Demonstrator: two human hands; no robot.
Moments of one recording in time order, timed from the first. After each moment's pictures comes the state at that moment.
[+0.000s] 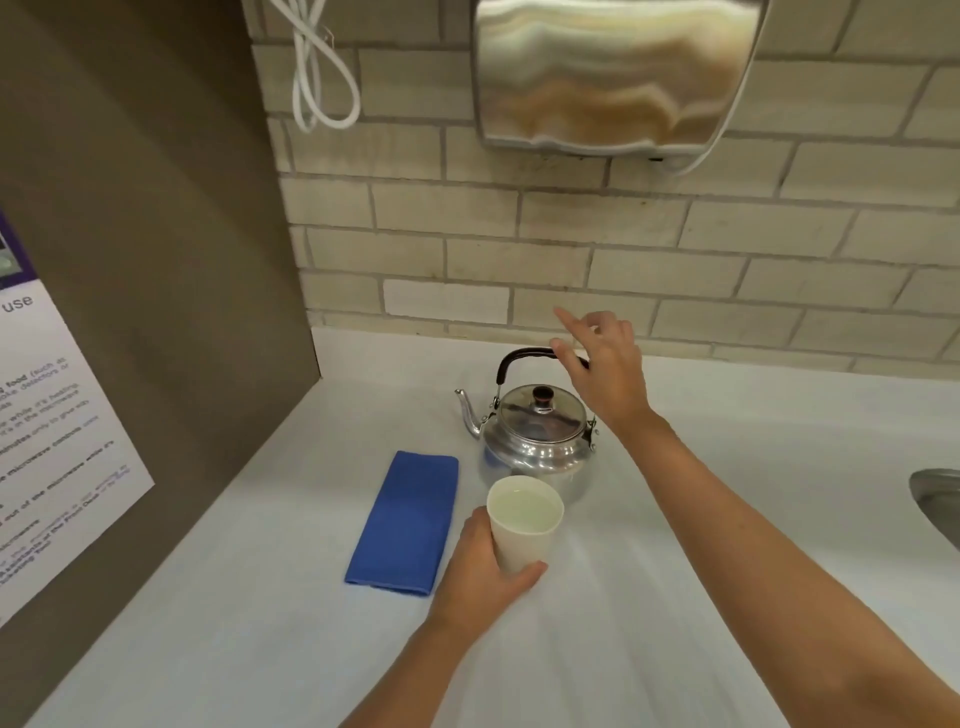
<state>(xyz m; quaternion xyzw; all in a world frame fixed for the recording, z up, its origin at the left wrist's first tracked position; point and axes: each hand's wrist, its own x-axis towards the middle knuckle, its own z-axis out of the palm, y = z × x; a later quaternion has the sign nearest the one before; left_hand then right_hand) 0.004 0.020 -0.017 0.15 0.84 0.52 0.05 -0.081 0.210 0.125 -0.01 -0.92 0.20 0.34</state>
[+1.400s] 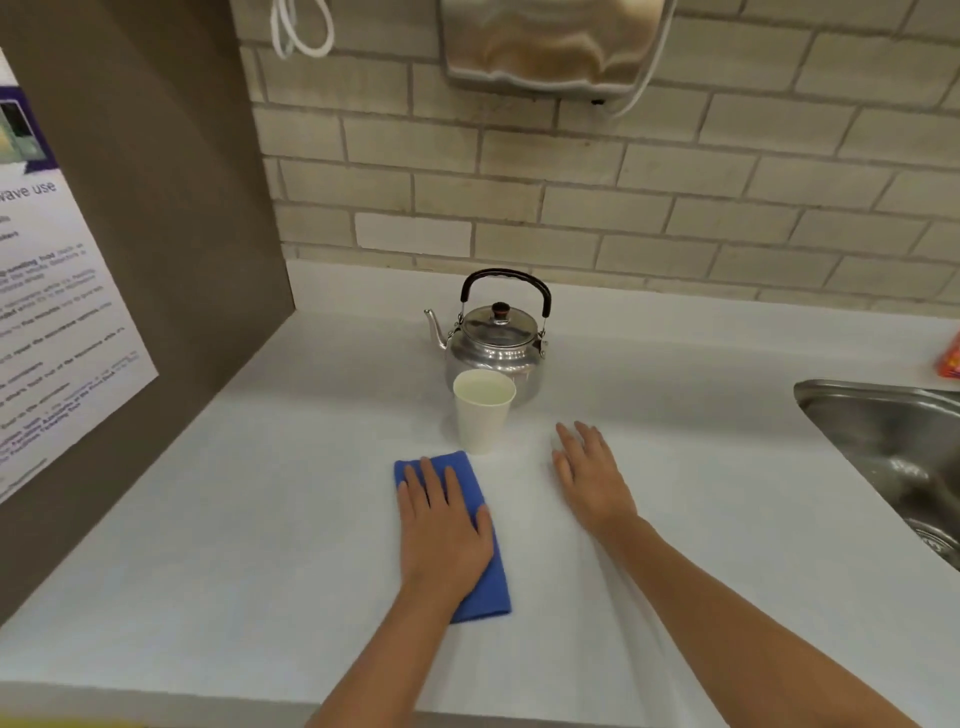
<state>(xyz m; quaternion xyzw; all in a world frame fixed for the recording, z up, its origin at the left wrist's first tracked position) 0.114 -0.003 -0.026 0.13 0.98 0.11 -0.01 0.110 0.196 -0.018 -0.13 -0.95 0.26 0.10</state>
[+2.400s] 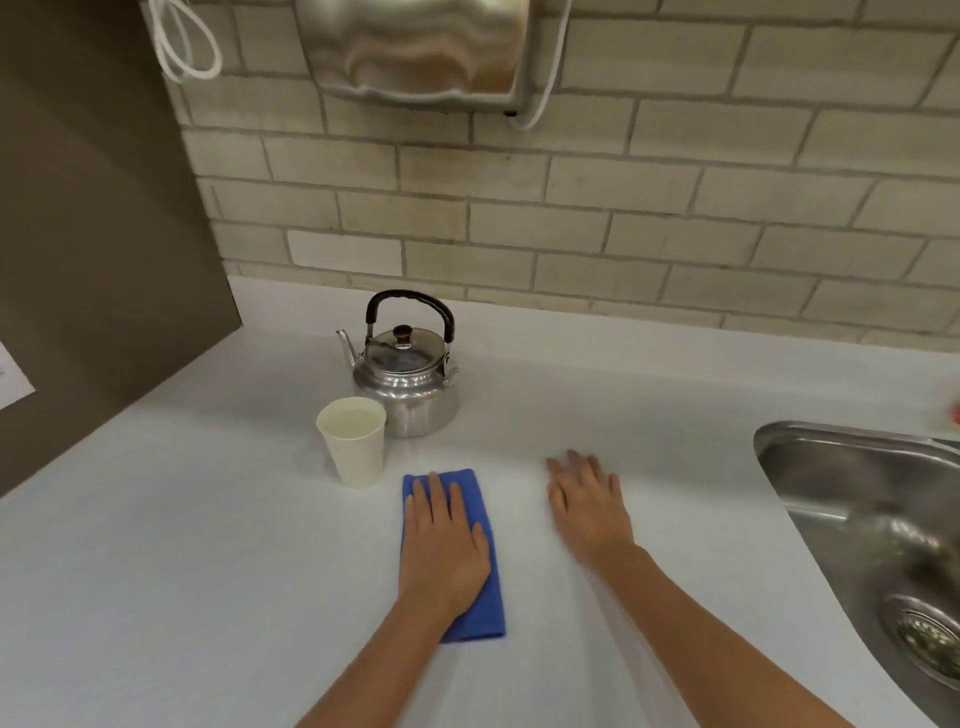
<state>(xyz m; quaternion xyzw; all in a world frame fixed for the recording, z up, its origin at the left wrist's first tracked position) 0.120 0.166 -0.026 0.12 0.99 0.11 -0.03 0.111 0.349 -0.018 -0.09 -0.99 0.11 0.04</state>
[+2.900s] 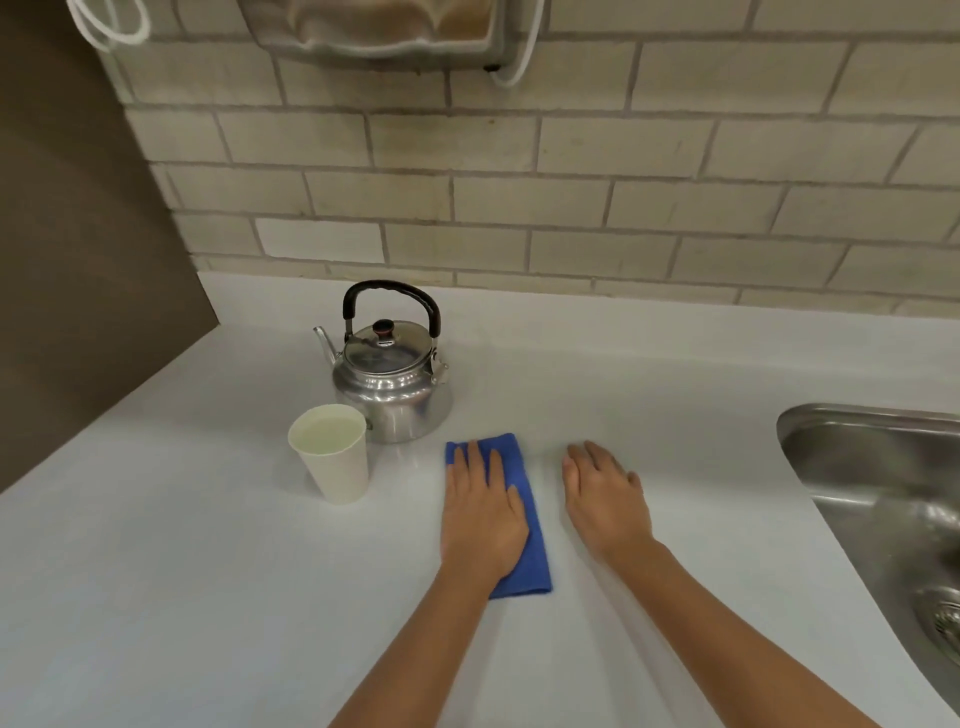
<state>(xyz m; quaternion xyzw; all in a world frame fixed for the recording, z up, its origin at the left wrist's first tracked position) 0.064 0.220 -0.040 0.17 0.97 0.16 -0.07 0.095 0.357 -0.009 -0.13 -0.98 0.13 0.09</state>
